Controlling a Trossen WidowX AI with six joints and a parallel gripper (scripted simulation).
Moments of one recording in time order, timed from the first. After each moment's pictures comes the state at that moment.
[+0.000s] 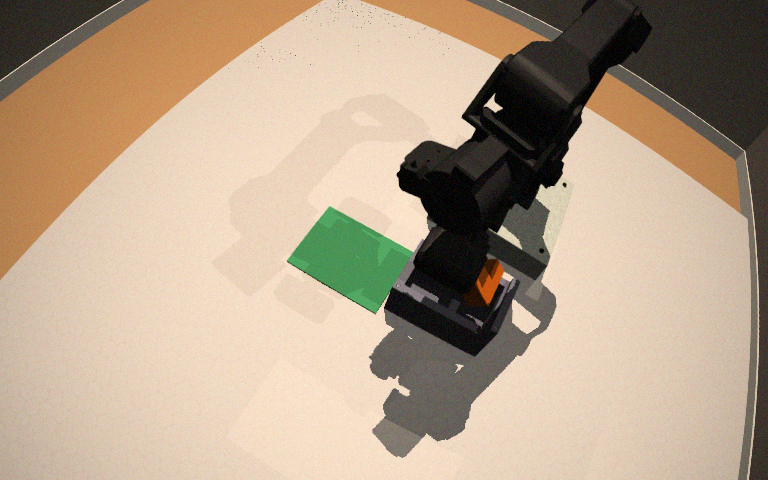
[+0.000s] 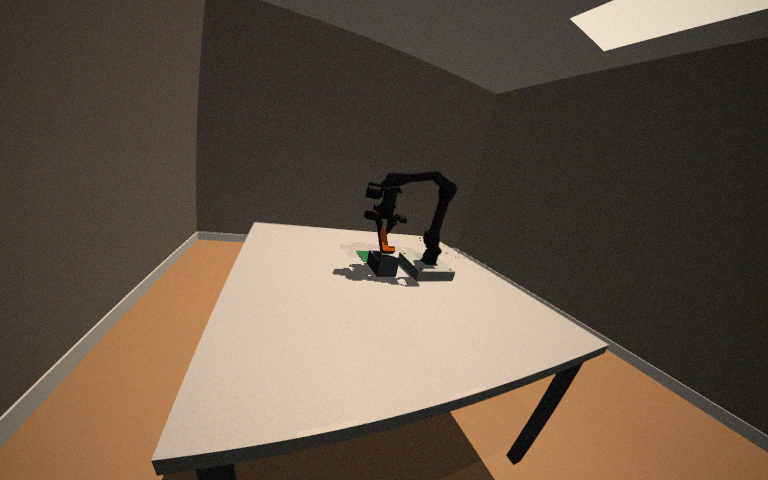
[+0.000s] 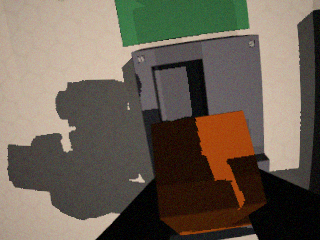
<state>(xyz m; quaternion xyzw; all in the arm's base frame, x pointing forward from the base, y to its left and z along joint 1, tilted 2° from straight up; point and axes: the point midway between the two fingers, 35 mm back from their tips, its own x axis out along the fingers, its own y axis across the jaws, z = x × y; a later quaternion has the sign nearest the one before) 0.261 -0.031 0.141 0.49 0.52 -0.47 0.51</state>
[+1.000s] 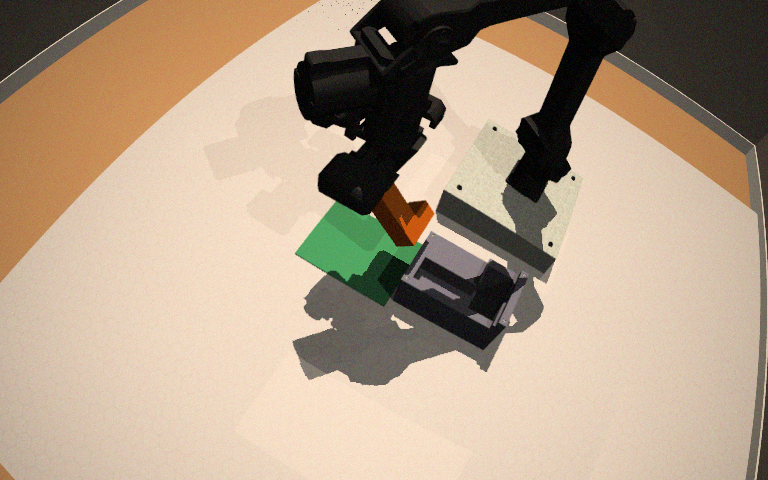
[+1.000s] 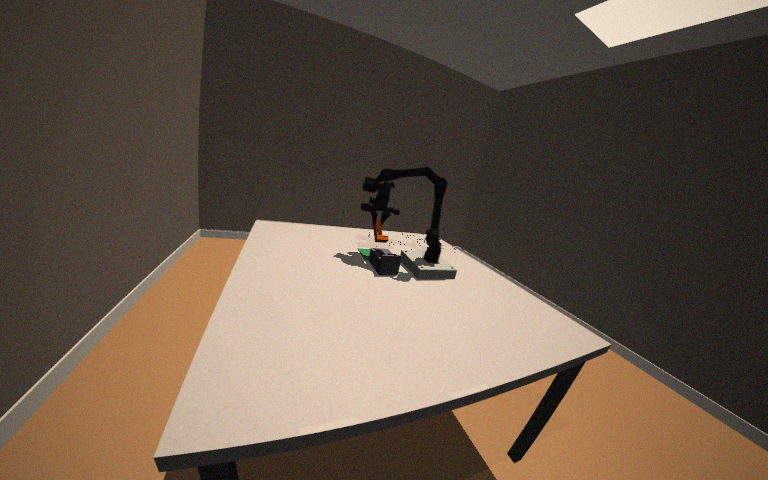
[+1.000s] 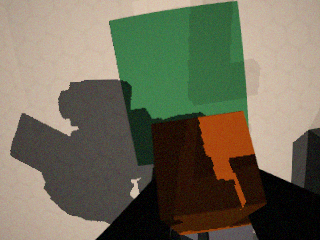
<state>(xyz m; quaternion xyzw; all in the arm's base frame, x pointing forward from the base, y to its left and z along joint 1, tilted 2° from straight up) 0.259 -0.156 0.137 0.49 0.52 -0.47 0.52</state>
